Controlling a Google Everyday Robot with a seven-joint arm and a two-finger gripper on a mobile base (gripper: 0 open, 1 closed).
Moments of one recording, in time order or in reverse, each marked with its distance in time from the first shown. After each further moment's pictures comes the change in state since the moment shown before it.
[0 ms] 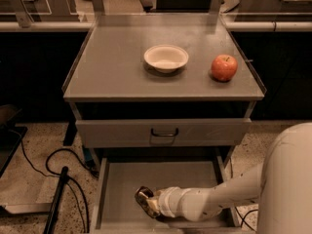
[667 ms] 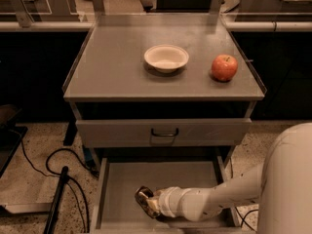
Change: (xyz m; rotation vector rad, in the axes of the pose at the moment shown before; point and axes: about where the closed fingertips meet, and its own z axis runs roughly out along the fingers) arm 0.001 0.000 0.001 -0.001 0.001 0.001
